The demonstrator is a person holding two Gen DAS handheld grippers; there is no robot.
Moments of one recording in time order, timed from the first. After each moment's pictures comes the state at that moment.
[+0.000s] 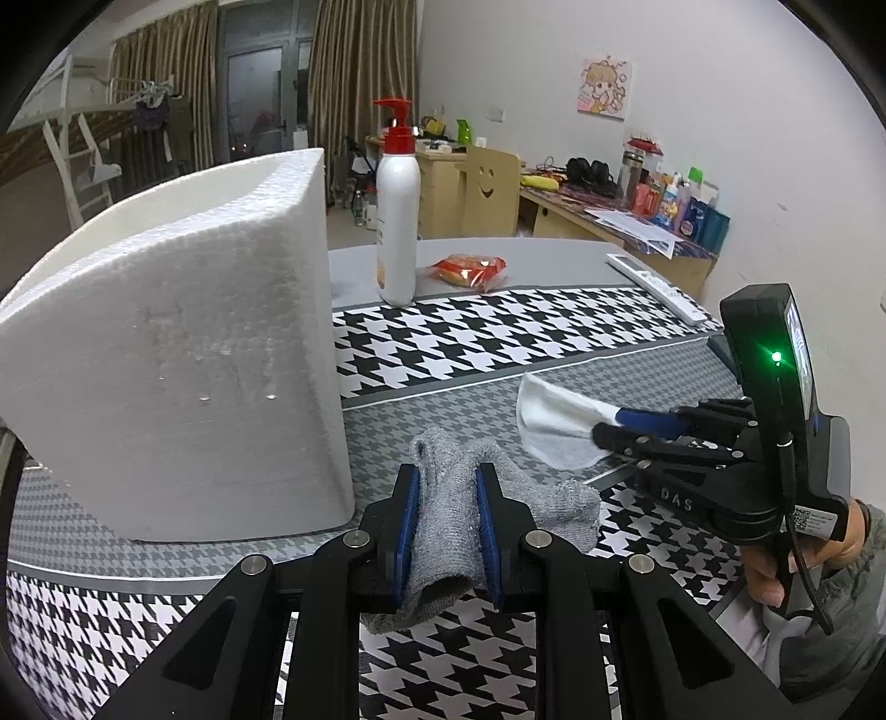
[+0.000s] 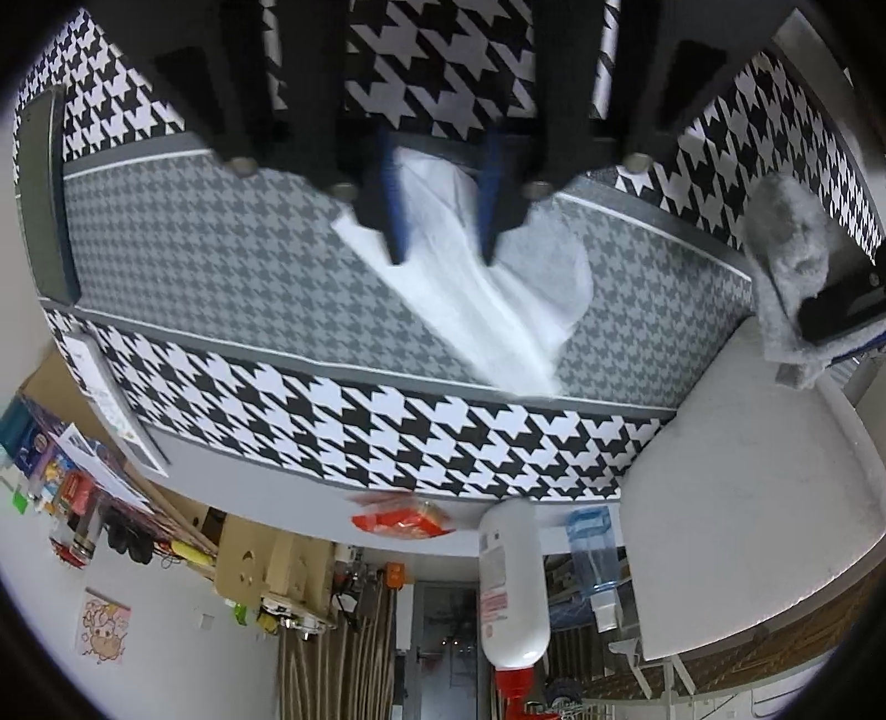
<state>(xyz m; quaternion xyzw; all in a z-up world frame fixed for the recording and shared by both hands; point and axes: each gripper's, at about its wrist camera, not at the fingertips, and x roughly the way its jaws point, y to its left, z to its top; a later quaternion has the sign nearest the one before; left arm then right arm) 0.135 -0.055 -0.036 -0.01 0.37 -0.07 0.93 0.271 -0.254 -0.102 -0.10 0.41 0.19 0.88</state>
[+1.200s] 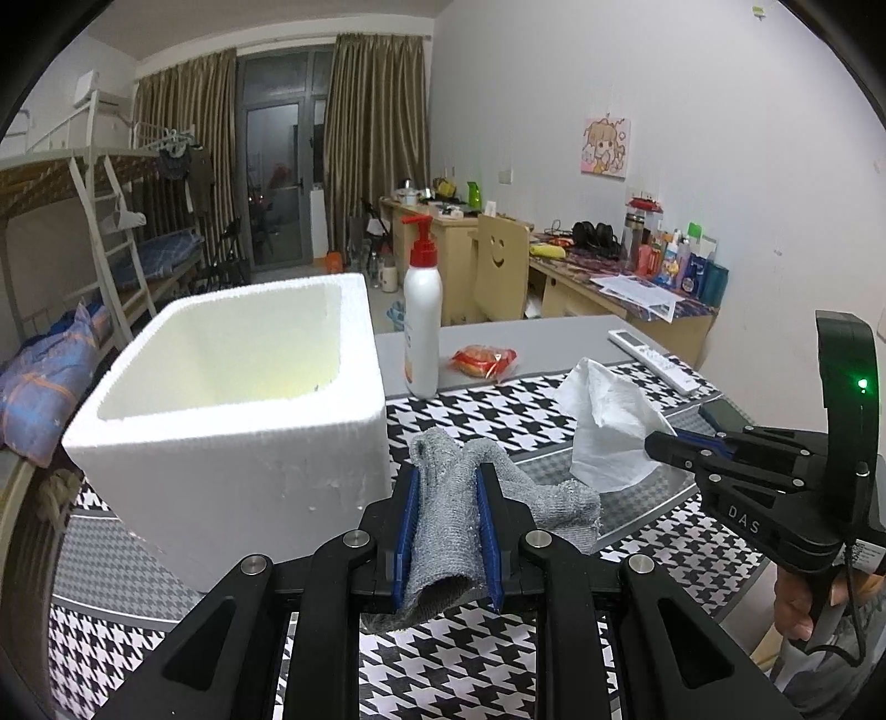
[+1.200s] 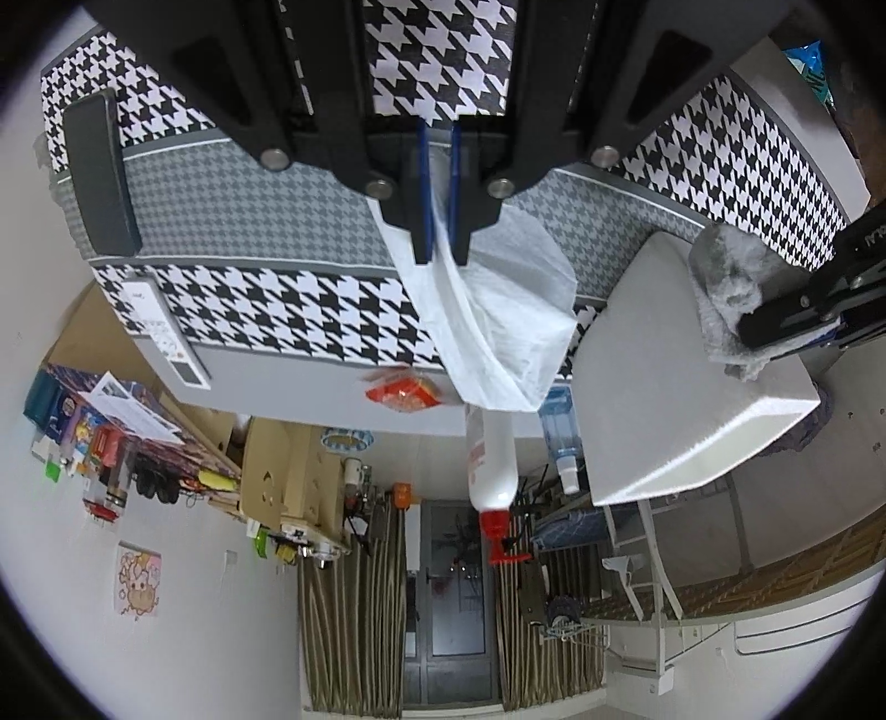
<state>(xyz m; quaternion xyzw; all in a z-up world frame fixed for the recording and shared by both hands) 0.111 -0.041 0.018 0.00 0.29 -0.06 0.95 0.226 -0.262 -0.024 -0.07 0.31 0.20 0.93</state>
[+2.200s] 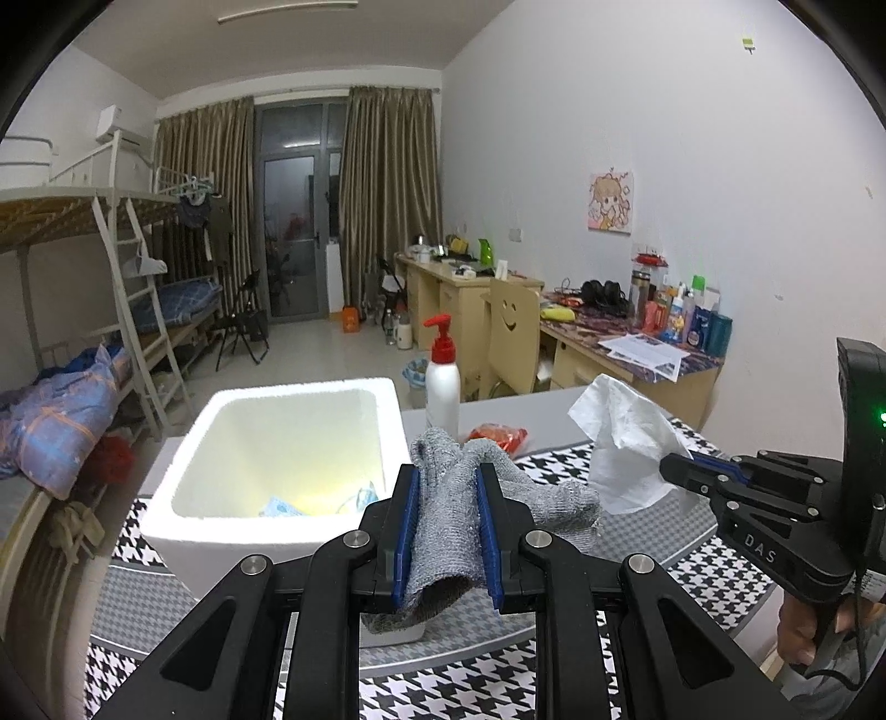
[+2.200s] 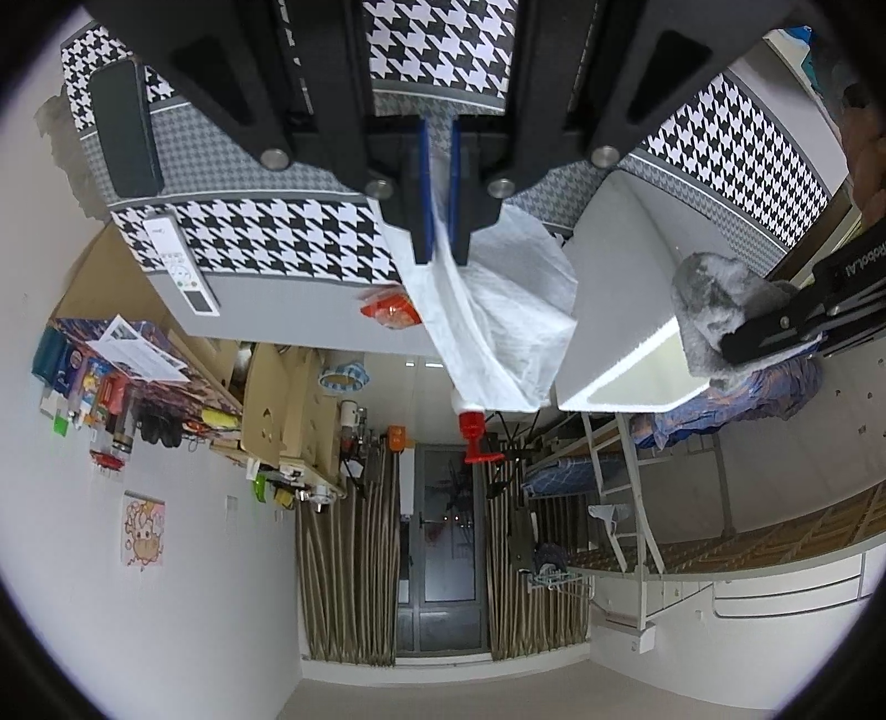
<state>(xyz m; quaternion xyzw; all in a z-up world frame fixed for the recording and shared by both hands) 0.097 -0.032 0.065 0.00 0.22 -0.04 0.98 0.208 -0.263 0.024 -0.06 0.24 0.21 0.95</state>
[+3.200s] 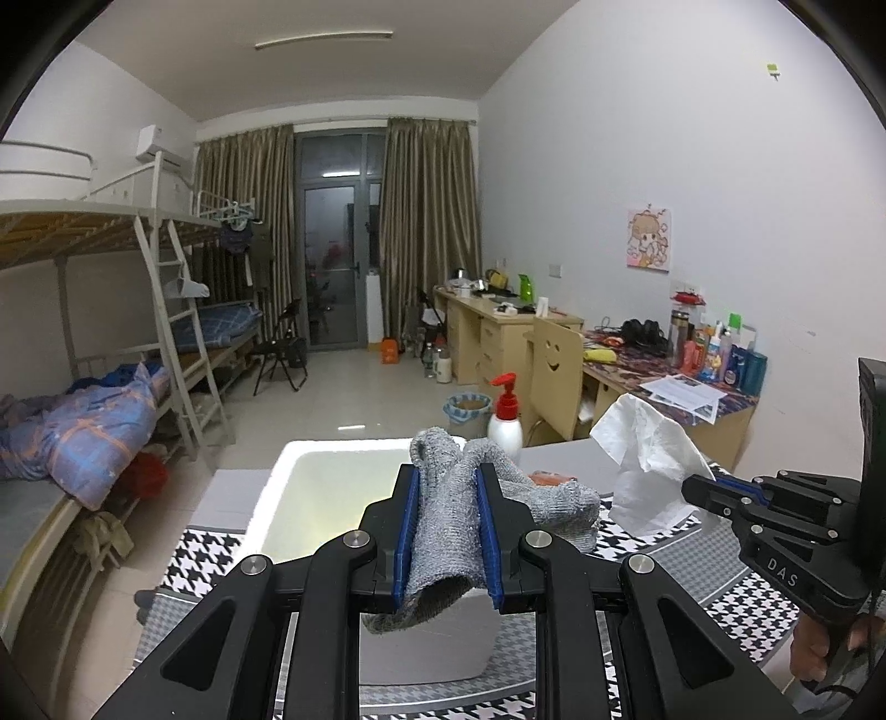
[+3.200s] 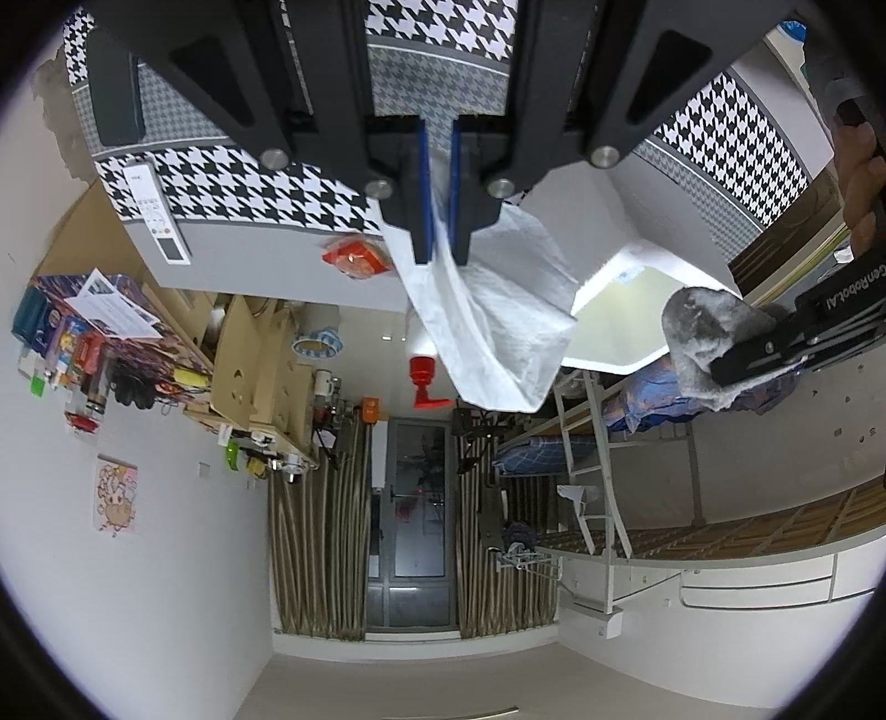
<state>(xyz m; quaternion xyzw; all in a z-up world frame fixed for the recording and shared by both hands) 0.098 -0.002 0.090 -0.01 0.18 0.02 0.98 0.210 -0.233 0.048 -0.07 0.21 0.25 0.94</state>
